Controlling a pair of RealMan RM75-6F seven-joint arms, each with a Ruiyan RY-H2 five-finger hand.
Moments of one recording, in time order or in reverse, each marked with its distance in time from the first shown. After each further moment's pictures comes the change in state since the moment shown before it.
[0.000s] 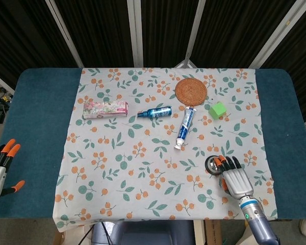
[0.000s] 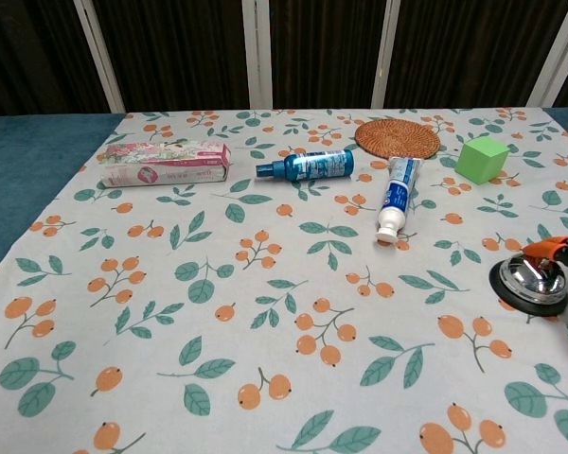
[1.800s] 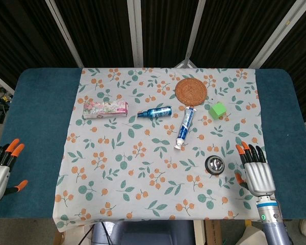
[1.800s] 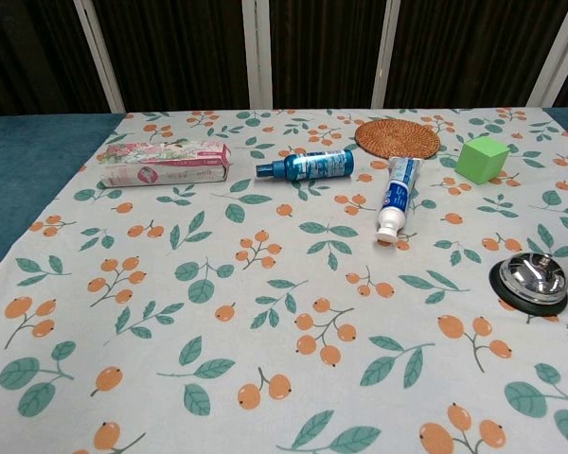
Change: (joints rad) left arm -0.011 -0.007 0.002 -0.002 0.012 -0.007 0.009; right arm -0.095 0.077 0.068 -0.070 -0.100 0.245 0.147
